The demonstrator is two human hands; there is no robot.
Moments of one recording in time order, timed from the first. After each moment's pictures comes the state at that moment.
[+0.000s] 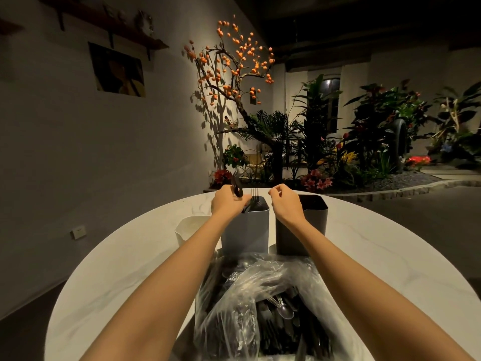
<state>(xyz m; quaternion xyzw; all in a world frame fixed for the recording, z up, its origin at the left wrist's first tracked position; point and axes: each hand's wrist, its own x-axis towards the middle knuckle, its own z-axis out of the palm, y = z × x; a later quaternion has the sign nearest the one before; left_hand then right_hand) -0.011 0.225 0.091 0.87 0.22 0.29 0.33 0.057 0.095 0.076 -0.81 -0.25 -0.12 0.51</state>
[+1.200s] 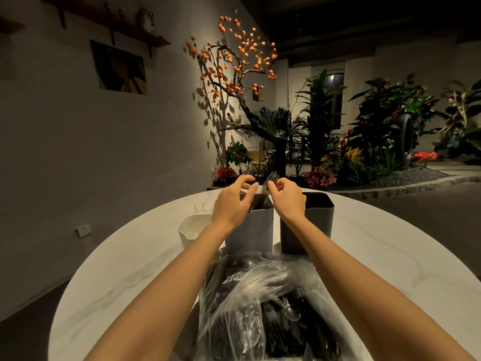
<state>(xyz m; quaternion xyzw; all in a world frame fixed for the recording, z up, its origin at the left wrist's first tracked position) -0.023 0.225 0.074 0.86 0.02 0.42 0.28 0.051 0.105 0.082 -0.82 -0.23 -0.19 0.48</state>
